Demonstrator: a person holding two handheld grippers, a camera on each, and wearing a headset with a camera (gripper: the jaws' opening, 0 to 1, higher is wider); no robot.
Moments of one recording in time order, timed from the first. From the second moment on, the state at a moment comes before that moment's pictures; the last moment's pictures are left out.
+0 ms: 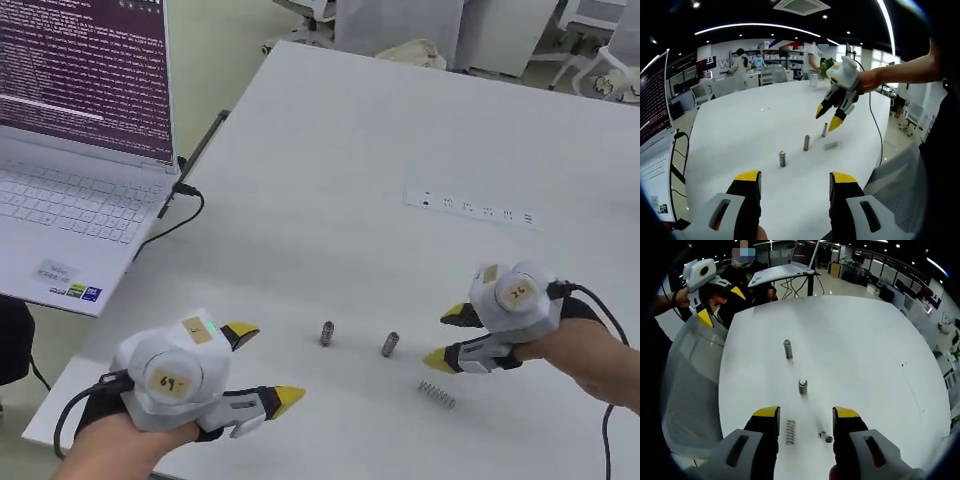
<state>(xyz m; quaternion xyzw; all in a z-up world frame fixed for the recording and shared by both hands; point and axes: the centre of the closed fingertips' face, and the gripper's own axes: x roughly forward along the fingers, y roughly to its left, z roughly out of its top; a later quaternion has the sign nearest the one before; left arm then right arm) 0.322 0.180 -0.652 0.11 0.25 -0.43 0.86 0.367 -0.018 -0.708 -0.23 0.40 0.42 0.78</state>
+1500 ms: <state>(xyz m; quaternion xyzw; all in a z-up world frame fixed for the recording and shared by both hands) 0.314 0.184 -0.660 0.11 0.26 -0.41 0.87 0.269 -0.070 -0.693 -0.06 0.35 0.27 0.90</state>
